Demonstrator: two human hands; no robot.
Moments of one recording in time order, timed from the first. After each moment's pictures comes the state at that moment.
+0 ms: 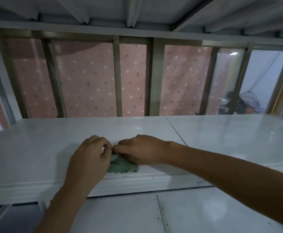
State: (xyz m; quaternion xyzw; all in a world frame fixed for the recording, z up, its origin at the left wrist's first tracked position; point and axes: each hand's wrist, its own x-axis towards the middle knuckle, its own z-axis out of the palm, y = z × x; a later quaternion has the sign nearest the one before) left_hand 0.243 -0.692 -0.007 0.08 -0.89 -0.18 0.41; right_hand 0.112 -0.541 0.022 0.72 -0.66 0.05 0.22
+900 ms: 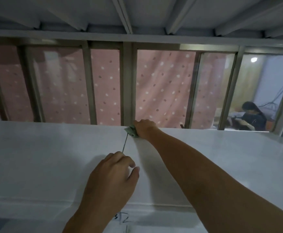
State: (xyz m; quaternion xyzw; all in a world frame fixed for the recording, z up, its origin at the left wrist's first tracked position) left_hand 0.117 -0.428 -0.007 0.08 -0.92 -0.16 0.35; right_hand -0.172 -0.439 0.028 0.37 -0.92 -0.06 0.13
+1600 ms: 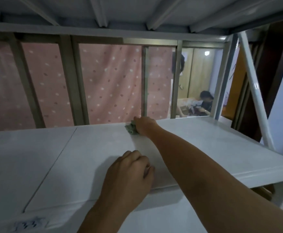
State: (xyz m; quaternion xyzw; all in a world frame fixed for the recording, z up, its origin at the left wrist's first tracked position) left_hand 0.047 -0.255 0.004 -0.05 -0.94 -0.15 0.29; right_hand -0.228 -0.236 0.024 0.28 -0.95 -0.03 0.11
